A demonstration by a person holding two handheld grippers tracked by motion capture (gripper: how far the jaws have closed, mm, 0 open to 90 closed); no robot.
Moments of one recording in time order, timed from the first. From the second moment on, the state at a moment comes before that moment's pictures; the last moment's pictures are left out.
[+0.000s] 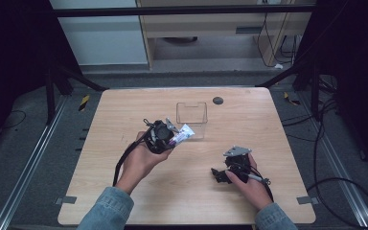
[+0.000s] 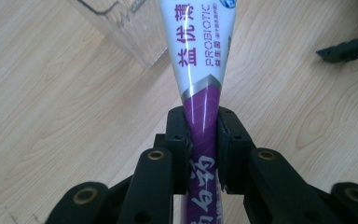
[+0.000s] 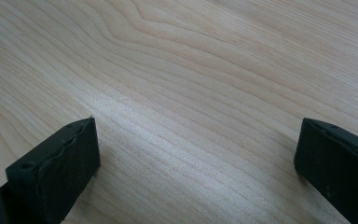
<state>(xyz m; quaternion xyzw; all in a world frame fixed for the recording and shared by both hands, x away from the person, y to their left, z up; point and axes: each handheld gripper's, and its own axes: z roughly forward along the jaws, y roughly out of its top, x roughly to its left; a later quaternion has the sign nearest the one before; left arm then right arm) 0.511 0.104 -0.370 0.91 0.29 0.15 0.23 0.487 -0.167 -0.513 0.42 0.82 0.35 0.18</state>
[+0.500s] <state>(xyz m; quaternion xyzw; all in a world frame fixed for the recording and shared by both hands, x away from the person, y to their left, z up) 0.515 0.093 -0.344 0.90 0.30 0.17 0.28 0.487 -0.167 -0.513 0.42 0.82 0.35 0.18</state>
